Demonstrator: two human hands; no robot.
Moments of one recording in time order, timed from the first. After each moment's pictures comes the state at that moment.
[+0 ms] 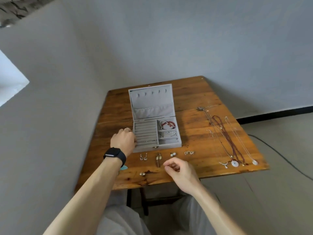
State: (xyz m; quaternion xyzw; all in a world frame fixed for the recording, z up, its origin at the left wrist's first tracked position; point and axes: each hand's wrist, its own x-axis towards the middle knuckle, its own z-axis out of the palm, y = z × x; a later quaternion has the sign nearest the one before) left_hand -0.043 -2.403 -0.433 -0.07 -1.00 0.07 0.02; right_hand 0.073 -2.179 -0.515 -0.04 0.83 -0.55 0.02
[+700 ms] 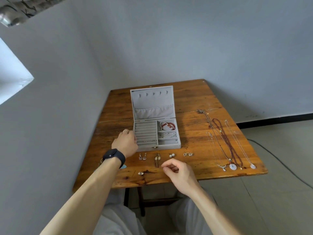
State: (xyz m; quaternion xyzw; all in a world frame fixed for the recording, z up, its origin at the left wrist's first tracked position) left_hand -0.036 -2.397 -0.438 -0.02 -1.00 -0.08 -0.02; right_hand 0.075 -2.178 -0.514 -0.06 0.84 -0.54 0.01
